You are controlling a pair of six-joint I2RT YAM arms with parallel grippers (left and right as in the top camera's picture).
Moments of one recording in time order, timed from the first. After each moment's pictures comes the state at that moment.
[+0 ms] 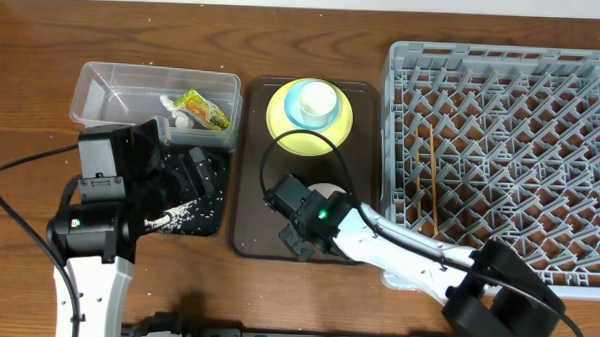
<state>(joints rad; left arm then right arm) 0.10 1.01 0.99 -0.92 0.41 -0.38 0.96 1.78 1.10 -0.62 0.01 0.20</state>
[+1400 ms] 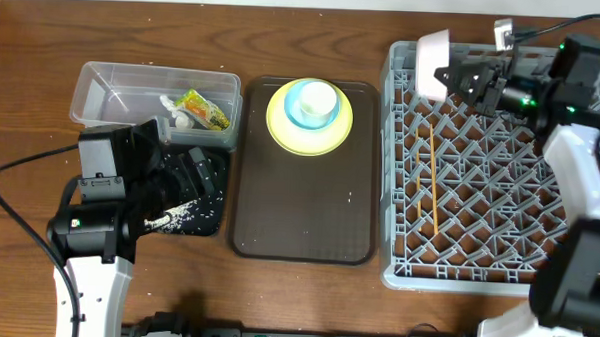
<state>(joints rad) 0.10 1.01 0.99 -0.92 0.41 -0.38 -0.19 1.79 1.29 -0.11 -1.41 0.12</state>
